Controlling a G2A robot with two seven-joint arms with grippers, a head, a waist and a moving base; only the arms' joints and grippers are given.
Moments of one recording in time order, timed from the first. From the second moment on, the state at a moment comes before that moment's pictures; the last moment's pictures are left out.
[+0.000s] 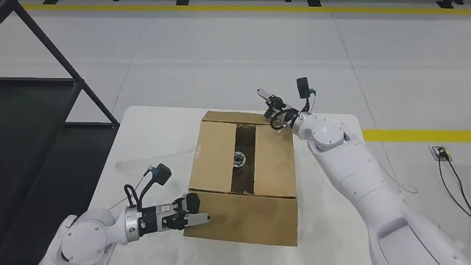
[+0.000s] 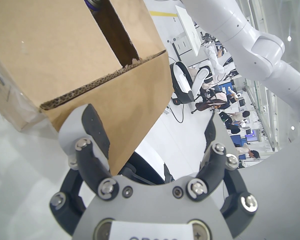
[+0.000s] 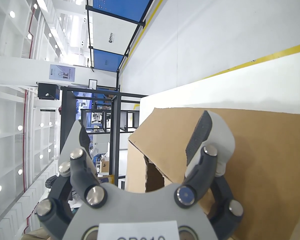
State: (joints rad) left arm 1.24 -1.05 -1.50 -1.77 -0.02 -0.42 -1.13; right arm -0.16 -1.46 0.72 -0.39 0.40 -0.30 0.46
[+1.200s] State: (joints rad) left arm 1.20 -1.04 -1.47 -1.67 0.08 -0.29 -0.85; right arm -0.20 -1.41 0.95 -0.41 0.65 -0.39 1.03
